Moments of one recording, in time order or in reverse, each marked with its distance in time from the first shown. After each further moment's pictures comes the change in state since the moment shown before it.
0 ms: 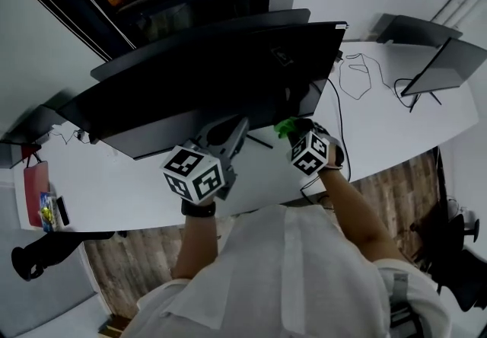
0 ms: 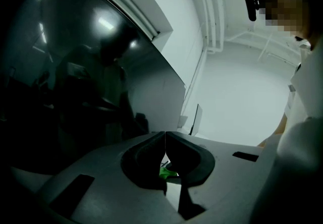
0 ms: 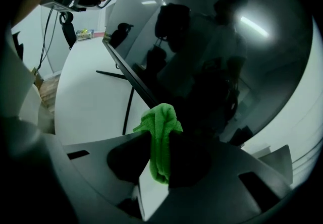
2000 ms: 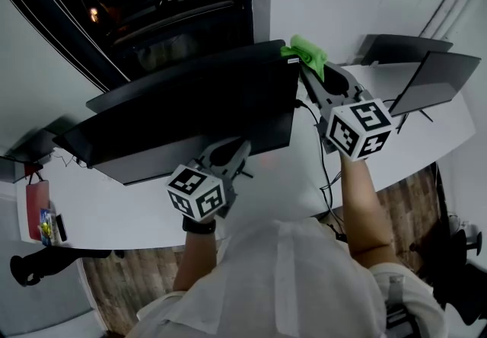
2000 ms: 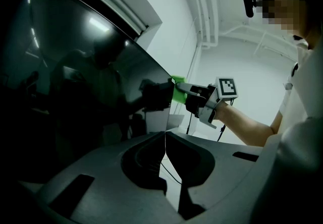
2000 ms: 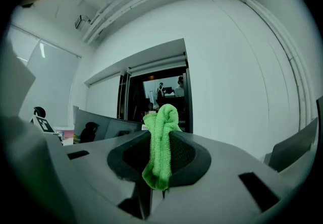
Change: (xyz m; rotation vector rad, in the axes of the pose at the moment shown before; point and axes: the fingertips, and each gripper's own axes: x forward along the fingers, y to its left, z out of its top) left arm 0.073 -0.054 0.012 0.061 0.015 -0.027; right arm -0.246 -0.249 0.115 0.529 -0.879 -0.228
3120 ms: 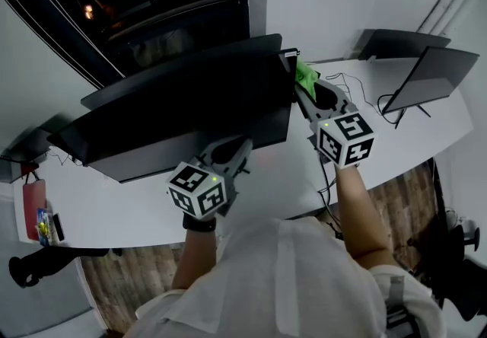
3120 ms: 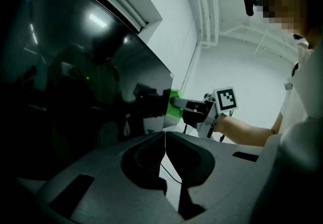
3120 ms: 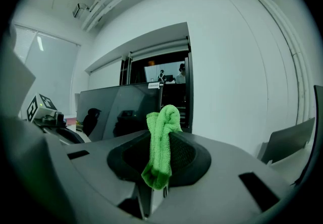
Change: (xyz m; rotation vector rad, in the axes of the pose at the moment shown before) left arm 0.008 -0.006 -0.012 -0.018 0.020 -0.024; right arm -0.007 0.010 -0.070 -0.025 0.154 0.007
